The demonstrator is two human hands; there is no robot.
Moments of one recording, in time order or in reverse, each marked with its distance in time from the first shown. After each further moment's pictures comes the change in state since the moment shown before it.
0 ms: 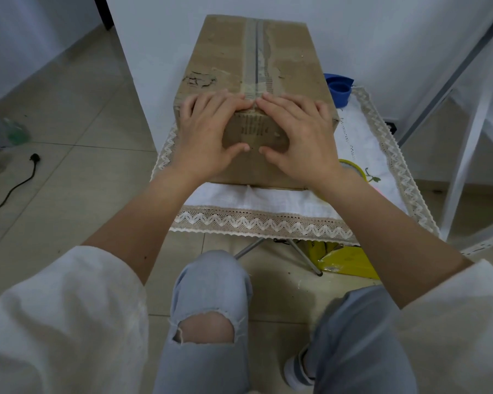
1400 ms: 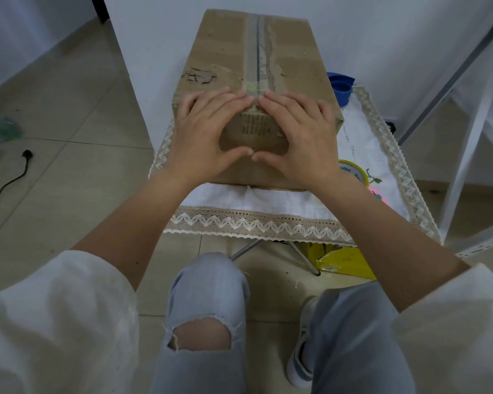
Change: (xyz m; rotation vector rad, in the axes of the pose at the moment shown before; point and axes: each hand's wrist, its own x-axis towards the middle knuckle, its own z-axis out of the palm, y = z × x) left_hand -0.003 -0.012 0.005 0.017 0.059 0.091; right_hand 0.000 0.003 0.010 -0.103 0.089 -0.051
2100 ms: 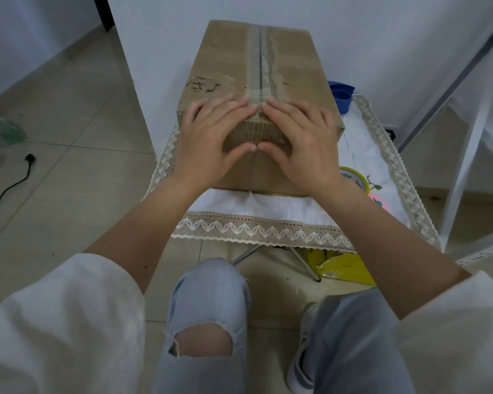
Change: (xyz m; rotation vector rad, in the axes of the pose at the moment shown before) left_hand 0.000 0.001 0.007 -0.014 0.079 -0.004; right_hand 0.001 -0.002 0.004 0.047 0.074 0.031
